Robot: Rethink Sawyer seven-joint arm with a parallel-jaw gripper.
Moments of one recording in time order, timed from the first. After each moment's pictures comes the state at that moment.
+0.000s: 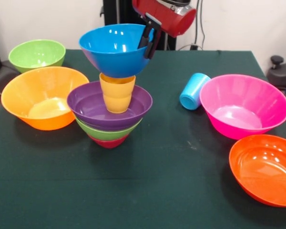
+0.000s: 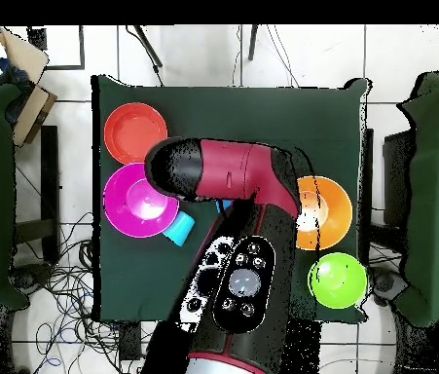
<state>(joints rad) 0.03 -0.62 -0.32 1.36 -0.05 0.82 2.33</state>
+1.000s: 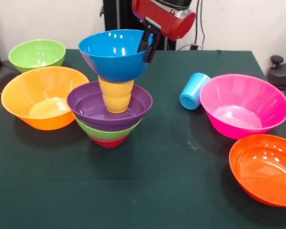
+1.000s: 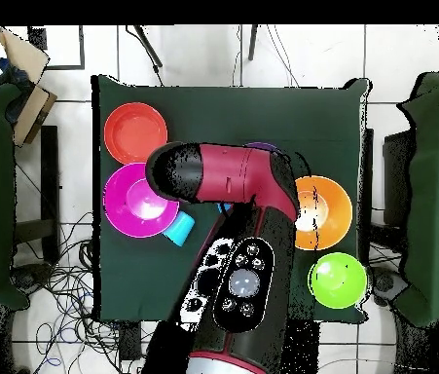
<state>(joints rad) 0.03 -0.61 -0.32 1.38 -0.05 0.77 2.33</state>
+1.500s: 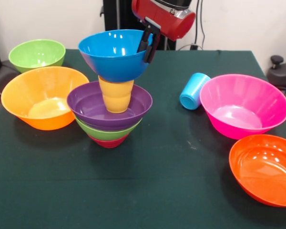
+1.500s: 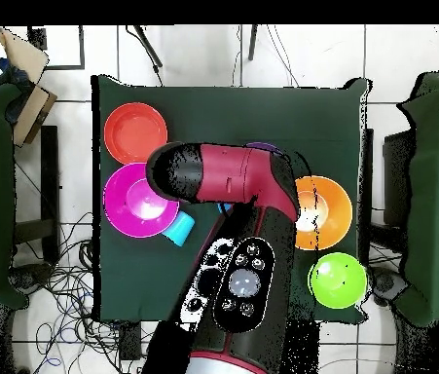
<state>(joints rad) 0.03 -0.61 -0.32 1.38 -0.05 0.77 2.33</state>
